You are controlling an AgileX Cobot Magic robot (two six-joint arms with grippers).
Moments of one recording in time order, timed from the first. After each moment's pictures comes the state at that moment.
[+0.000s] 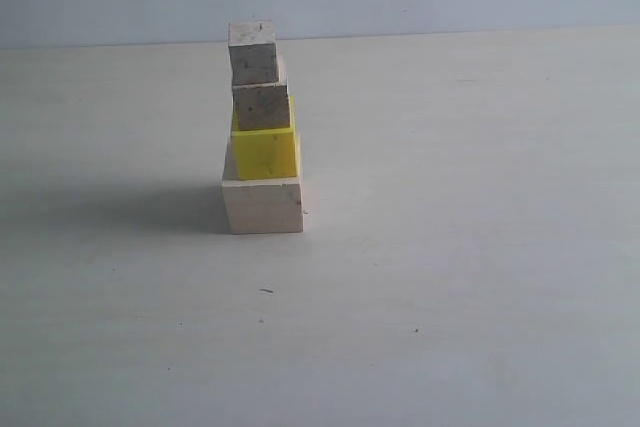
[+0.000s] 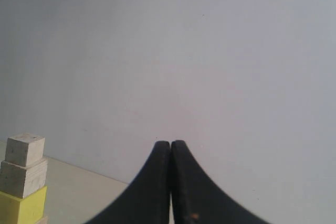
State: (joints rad) left arm 0.04 0.00 0.00 0.00 0.37 -0.02; right arm 0.46 0.00 -0.31 -0.47 0.22 0.24
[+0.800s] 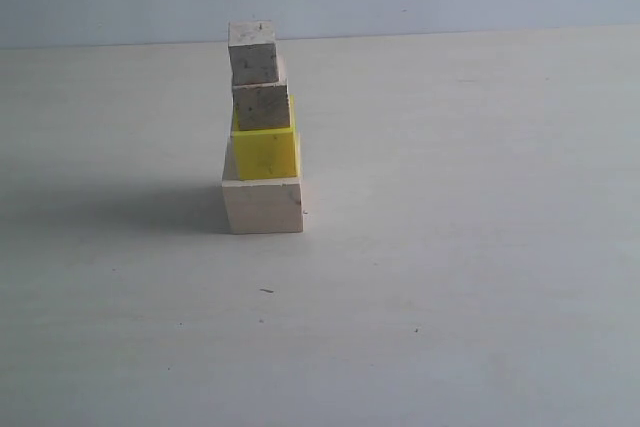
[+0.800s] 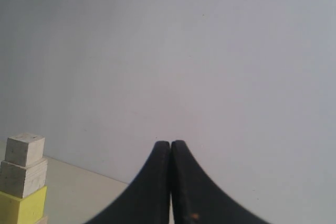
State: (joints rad) left arm 0.04 0.00 0.00 -0.02 0.37 0.01; right arm 0.46 0.00 -0.31 -0.47 0.22 0.24
